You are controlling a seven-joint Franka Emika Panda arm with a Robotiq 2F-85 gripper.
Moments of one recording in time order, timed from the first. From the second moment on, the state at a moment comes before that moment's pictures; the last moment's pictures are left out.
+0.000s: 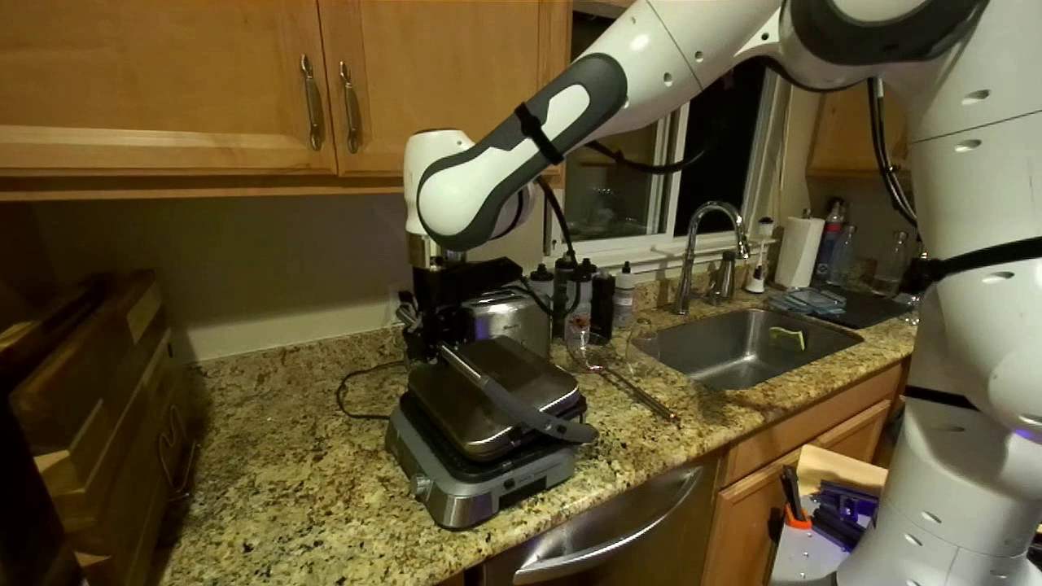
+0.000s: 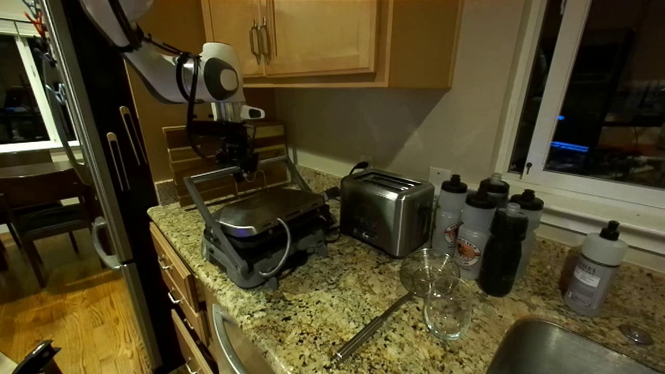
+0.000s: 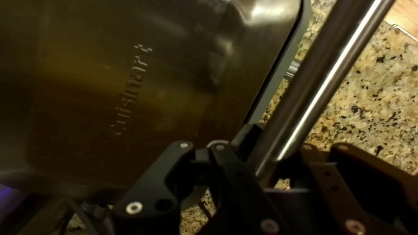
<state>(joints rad) 0.12 0.32 0.10 -1.90 -0.07 2.29 0.18</state>
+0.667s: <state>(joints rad) 0.15 0.44 0.10 -1.81 -0.07 2.28 0.17</state>
